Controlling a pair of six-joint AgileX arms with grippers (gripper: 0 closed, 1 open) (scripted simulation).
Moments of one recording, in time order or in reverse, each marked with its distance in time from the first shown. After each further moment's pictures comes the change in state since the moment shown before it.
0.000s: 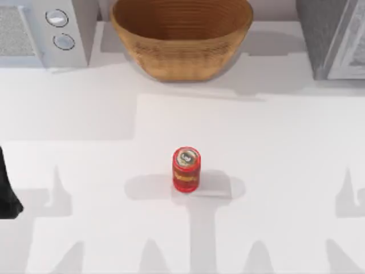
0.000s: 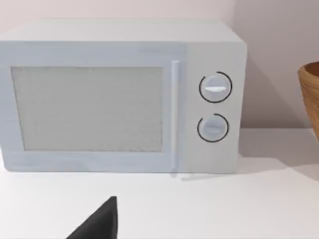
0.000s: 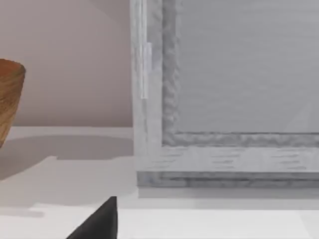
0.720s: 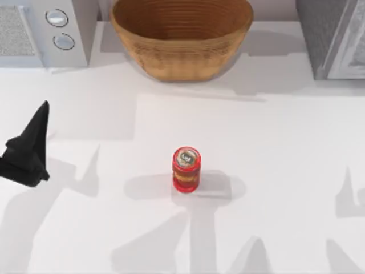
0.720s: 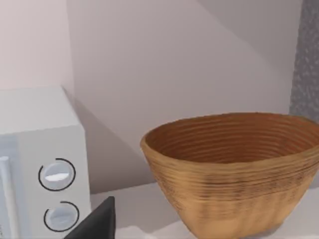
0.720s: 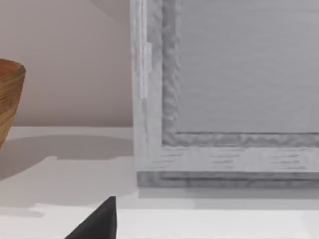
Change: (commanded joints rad) left arm -0.060 0.559 0.180 0.454 0.330 -0.008; right arm 0.000 0.000 0.000 0.000 0.000 0.000
